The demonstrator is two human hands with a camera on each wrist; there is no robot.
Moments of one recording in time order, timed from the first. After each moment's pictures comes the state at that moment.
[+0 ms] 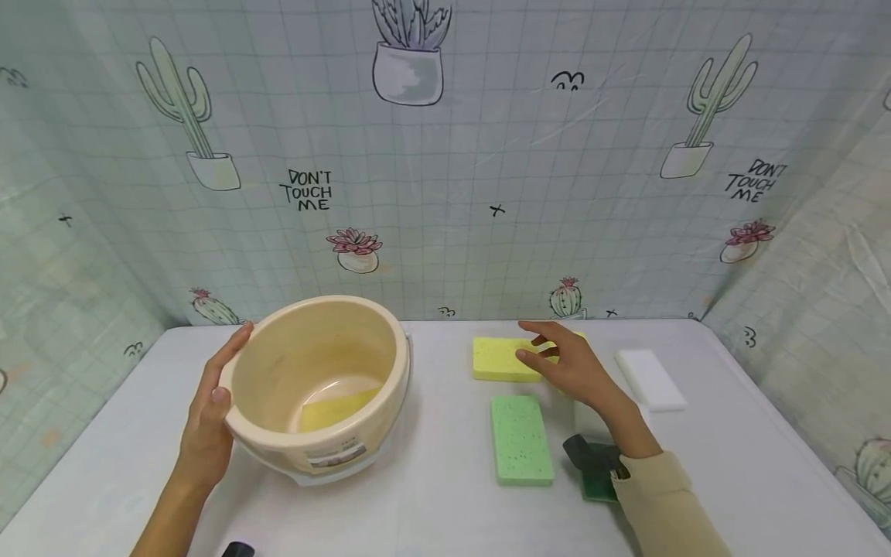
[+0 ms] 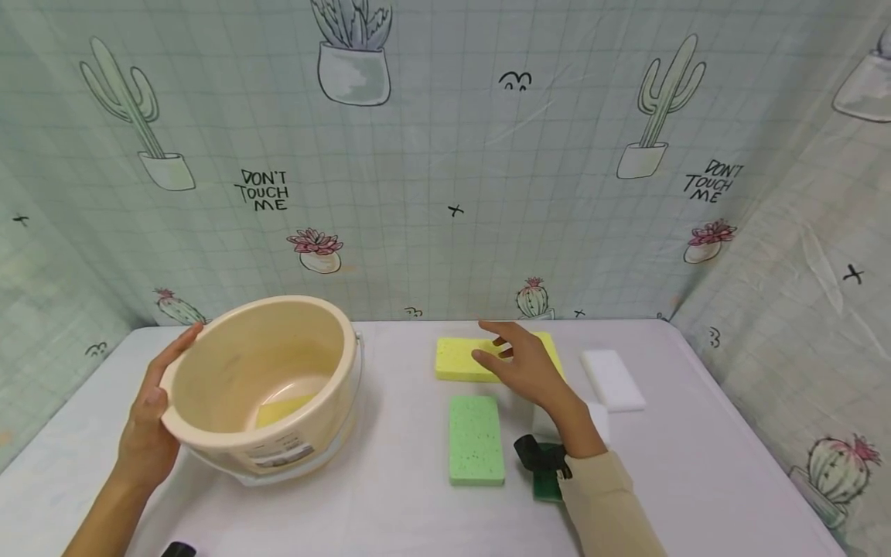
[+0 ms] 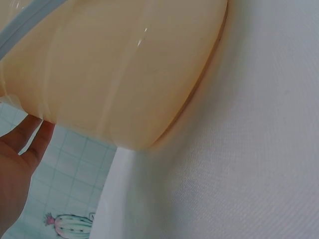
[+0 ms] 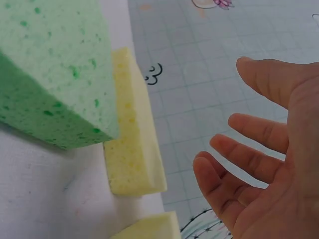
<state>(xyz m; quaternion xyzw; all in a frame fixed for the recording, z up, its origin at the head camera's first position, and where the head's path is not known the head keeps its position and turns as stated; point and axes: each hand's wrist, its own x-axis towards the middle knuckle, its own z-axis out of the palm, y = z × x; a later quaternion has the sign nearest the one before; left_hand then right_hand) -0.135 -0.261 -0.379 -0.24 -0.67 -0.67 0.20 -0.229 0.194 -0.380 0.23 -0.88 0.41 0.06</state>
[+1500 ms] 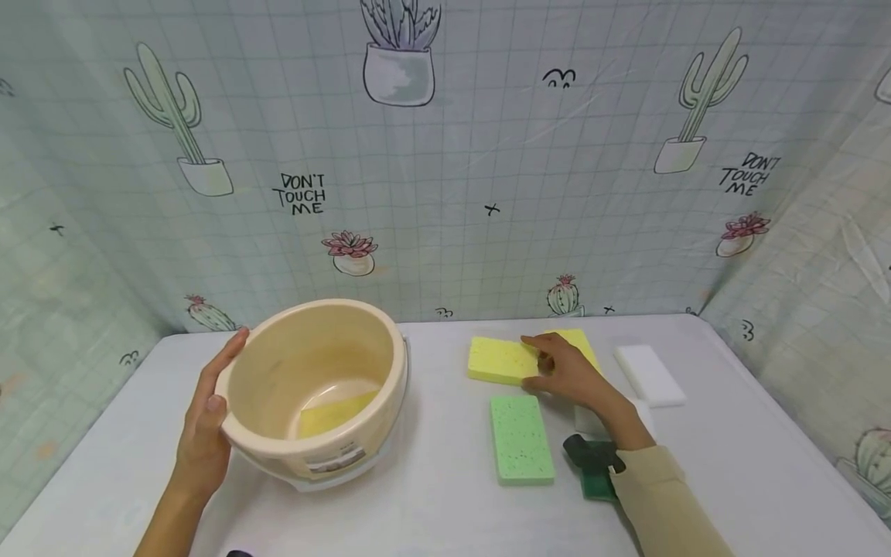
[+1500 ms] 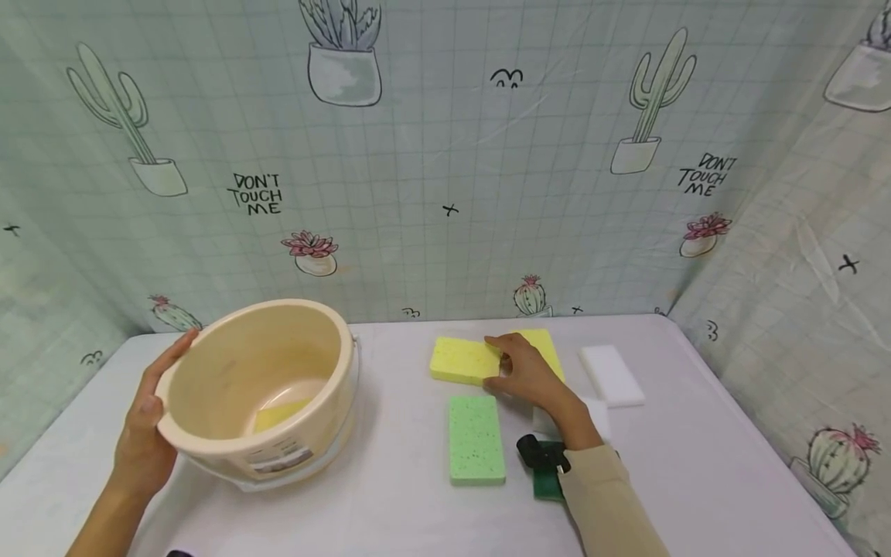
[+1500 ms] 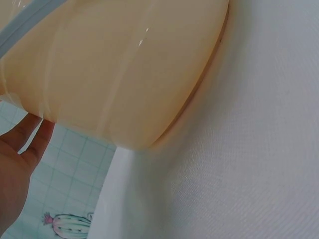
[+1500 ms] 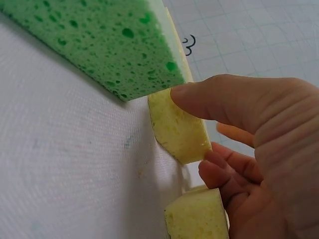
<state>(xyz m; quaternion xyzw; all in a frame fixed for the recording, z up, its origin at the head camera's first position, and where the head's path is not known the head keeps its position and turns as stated) -0.136 -0.263 -0.382 -0.27 -0.65 -0.68 0.20 -0.241 0.207 -0.409 0.22 -0.91 0.34 0.01</state>
